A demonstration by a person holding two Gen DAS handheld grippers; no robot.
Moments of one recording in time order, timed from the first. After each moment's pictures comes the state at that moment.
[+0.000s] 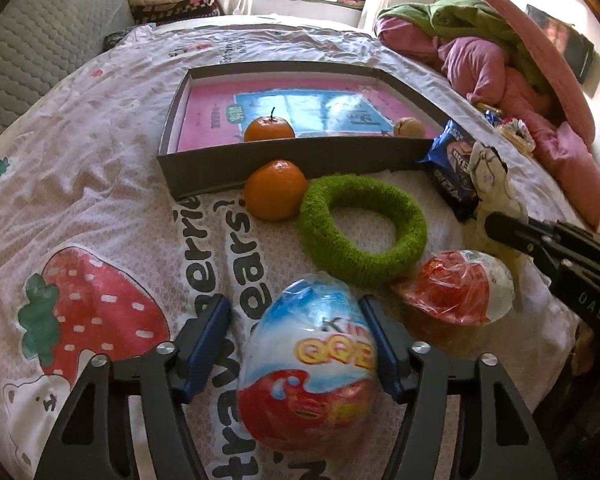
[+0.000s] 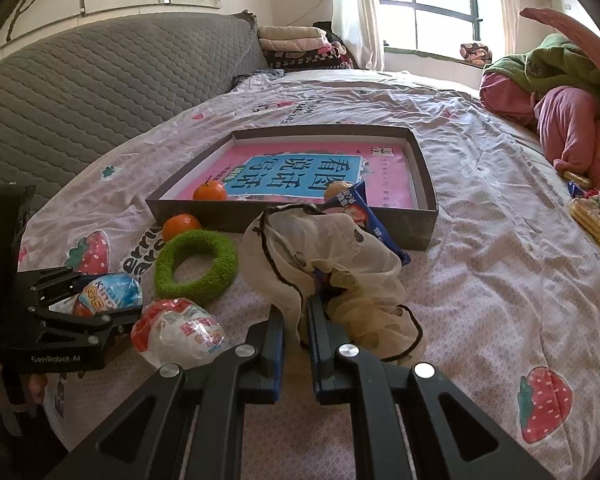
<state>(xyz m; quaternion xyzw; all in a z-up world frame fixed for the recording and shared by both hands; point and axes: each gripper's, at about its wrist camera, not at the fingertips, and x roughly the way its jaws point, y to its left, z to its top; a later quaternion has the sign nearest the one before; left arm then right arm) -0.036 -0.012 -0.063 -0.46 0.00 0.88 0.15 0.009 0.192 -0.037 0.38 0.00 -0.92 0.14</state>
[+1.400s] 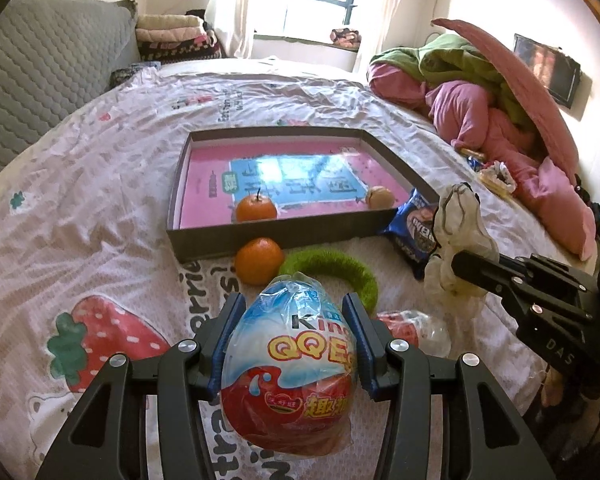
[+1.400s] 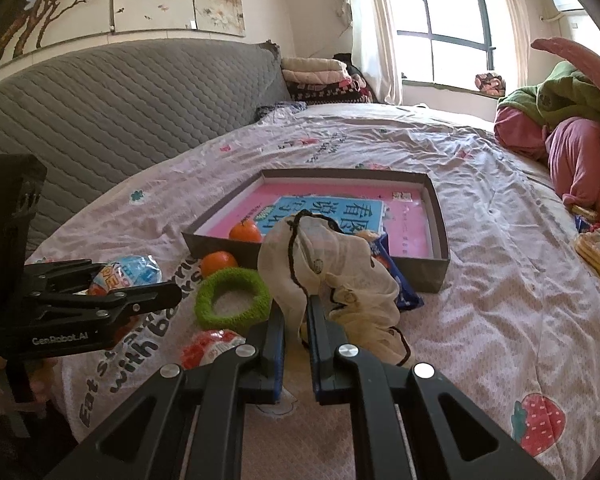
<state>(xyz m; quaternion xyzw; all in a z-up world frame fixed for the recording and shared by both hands) -0.018 -0.009 -0.011 -0.38 -0.01 0.91 0.15 0.026 0.184 -0.007 0.32 0.00 -0.93 0.17</state>
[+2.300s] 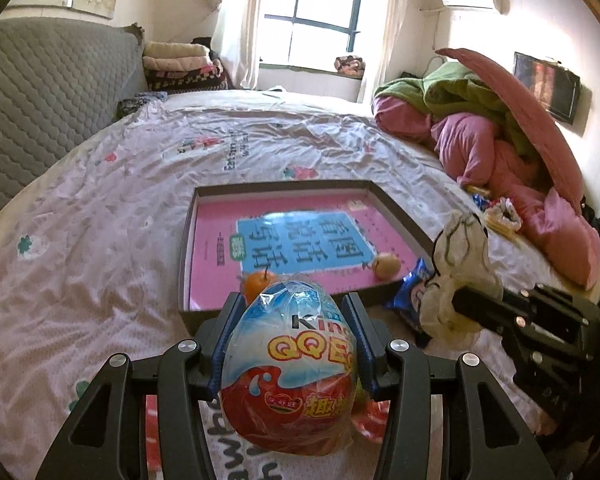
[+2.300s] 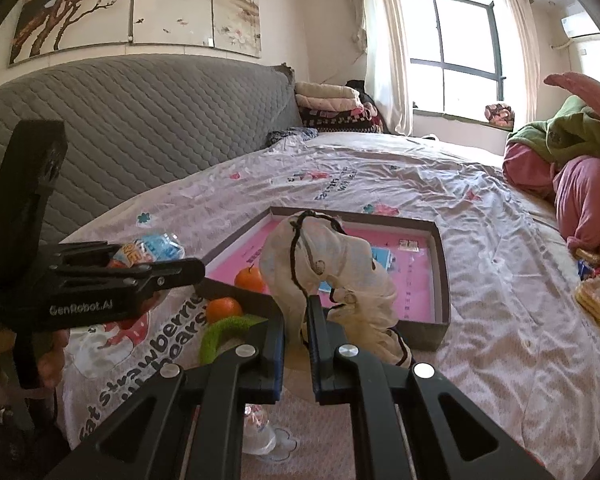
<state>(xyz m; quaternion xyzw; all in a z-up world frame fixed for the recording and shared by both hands) -0.051 -0.005 0.028 -0.33 -0.02 0.93 0.14 0.009 0.178 0.018 0.27 0.02 -0.94 0.19</state>
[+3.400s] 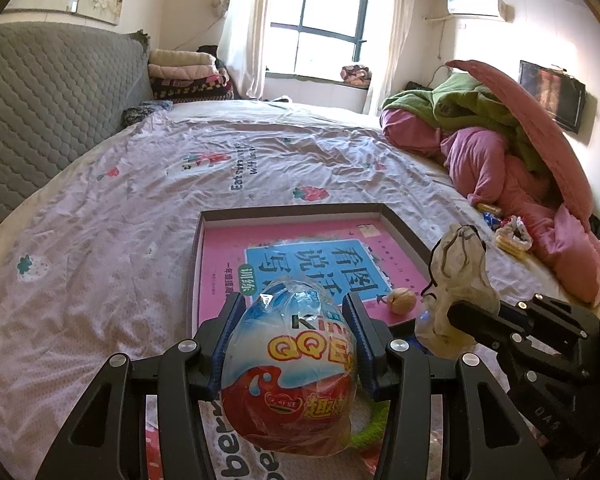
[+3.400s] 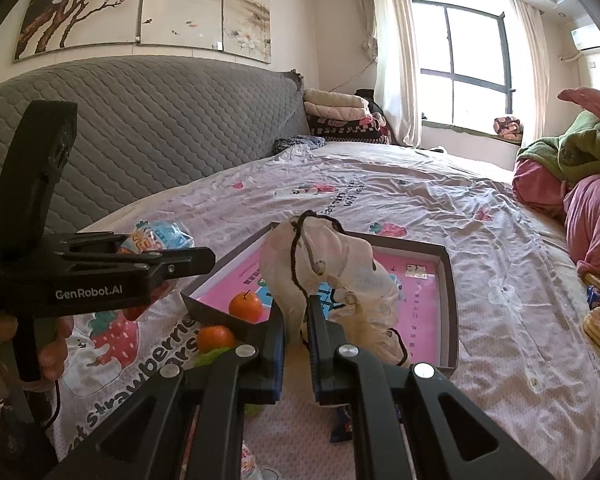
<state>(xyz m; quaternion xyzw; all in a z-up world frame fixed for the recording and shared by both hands) -0.082 -0.005 0.039 -0.32 -0.02 0.94 0.13 -0.019 0.170 0.023 0.25 0.03 -0.95 0.20</state>
